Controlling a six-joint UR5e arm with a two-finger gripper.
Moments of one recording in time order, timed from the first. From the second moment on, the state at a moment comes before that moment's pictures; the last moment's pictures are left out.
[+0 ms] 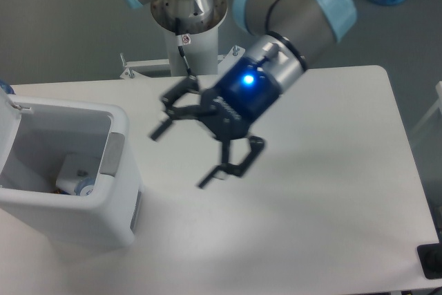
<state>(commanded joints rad) 2.67 -1.87 -1.54 -0.85 0.45 1.02</state>
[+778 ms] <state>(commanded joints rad) 2.78 -1.95 -1.55 -0.86 1.02 1.26</state>
